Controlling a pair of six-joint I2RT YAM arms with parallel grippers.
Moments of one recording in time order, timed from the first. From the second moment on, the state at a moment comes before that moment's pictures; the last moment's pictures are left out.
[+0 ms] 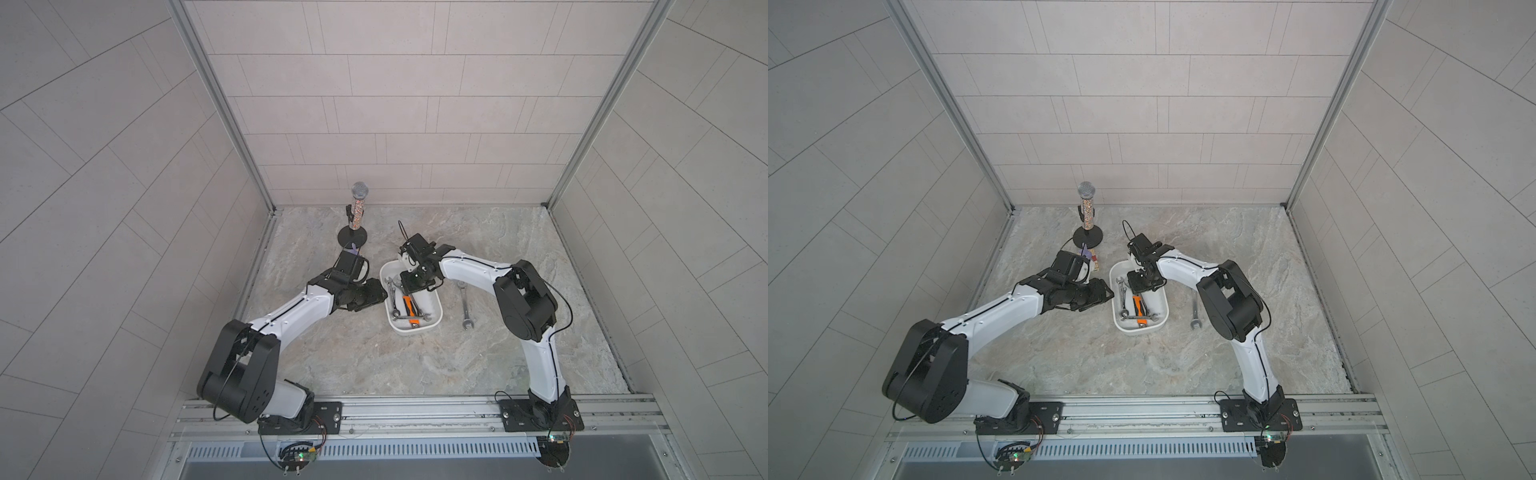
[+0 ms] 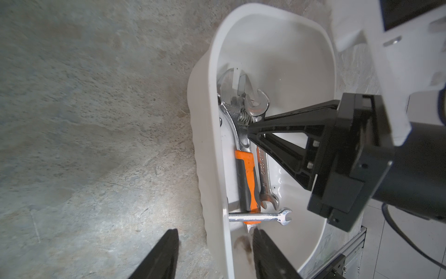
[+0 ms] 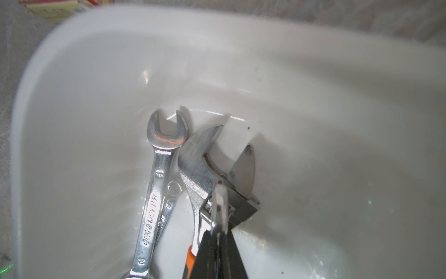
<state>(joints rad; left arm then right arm) -0.40 1.43 0.84 -0.40 0.35 -0.66 0.62 2.11 1.57 -0.63 -0.19 0.30</state>
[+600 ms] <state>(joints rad) -0.40 1.41 0.85 -0.44 0.32 -0.63 0.38 1.64 1.46 -0.66 -0.19 0.24</state>
